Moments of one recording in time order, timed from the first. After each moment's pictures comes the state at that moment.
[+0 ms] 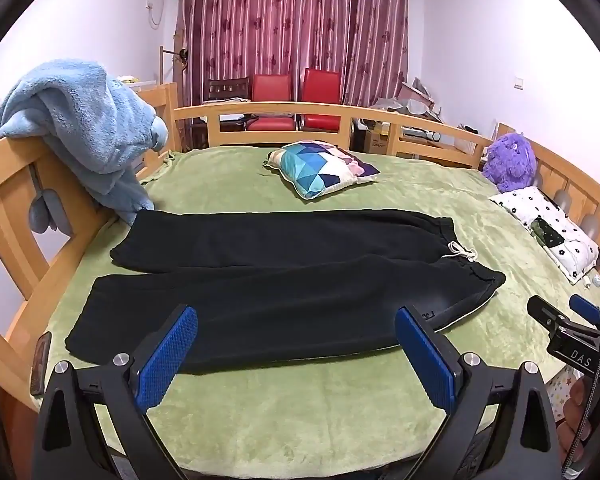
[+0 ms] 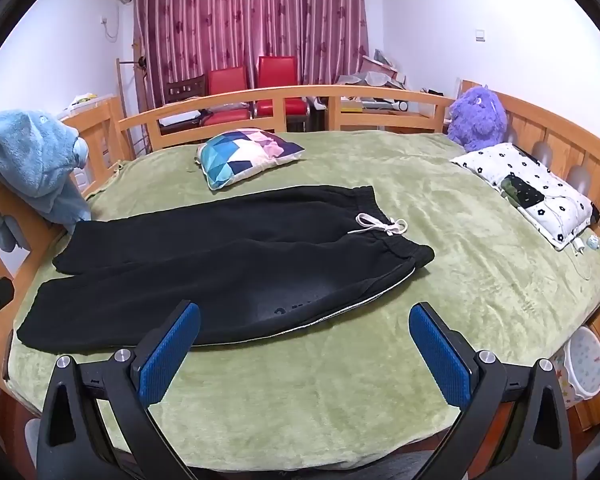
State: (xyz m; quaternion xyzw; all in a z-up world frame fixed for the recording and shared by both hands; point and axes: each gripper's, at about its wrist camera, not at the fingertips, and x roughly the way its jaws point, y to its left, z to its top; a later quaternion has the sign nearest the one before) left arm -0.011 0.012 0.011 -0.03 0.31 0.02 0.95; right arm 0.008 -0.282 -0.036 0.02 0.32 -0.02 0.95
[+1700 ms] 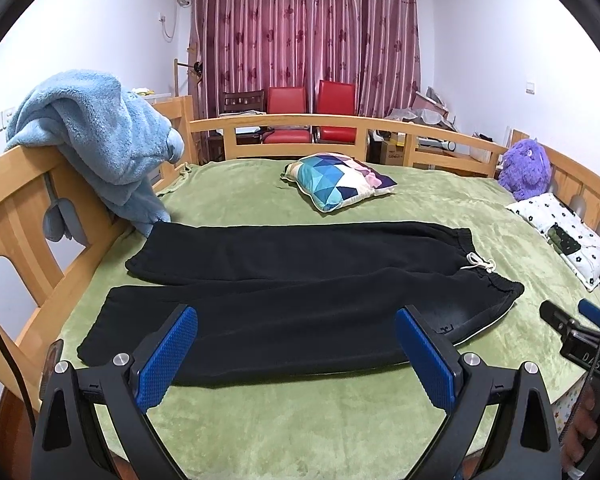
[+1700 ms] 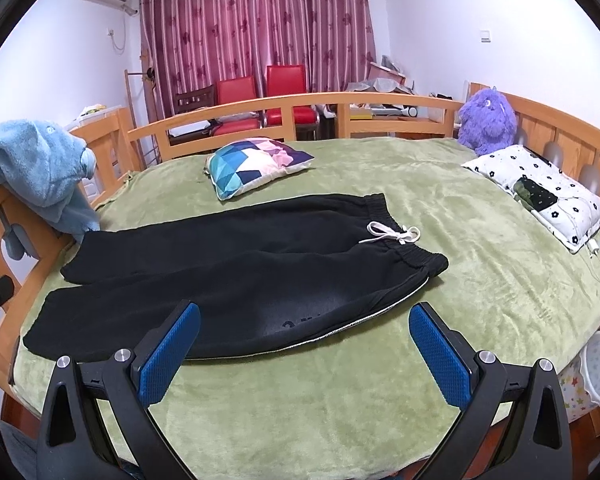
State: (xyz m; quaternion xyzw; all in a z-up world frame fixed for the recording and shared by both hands) left arm -0.007 0.012 0.007 -0.03 0.28 0.05 0.96; right arm 0.023 -0.294 -0.048 0.04 0.30 0.01 0.95
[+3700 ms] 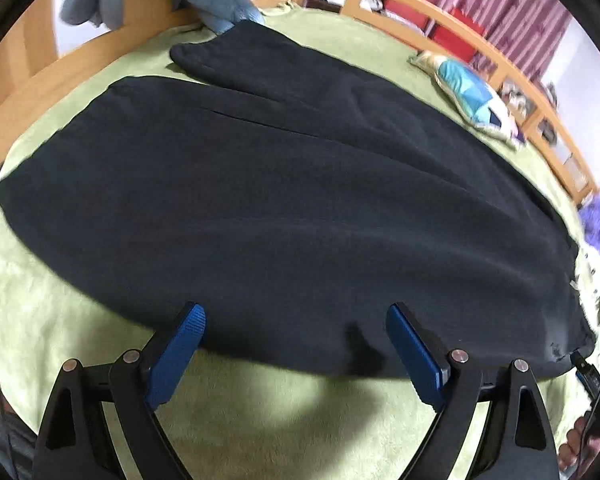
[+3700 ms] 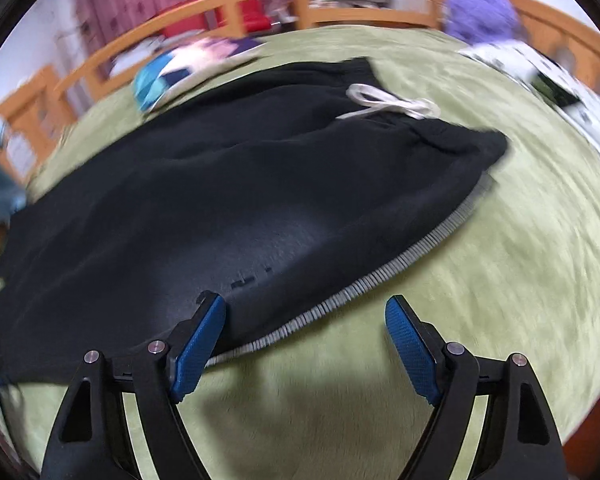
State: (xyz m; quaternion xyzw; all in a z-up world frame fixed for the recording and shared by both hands) left arm 0.105 0.182 -0.218 -0.21 0.47 0.13 0.85; right arm 0.188 -0.324 -0.228 0.07 0.45 -0.03 0.89
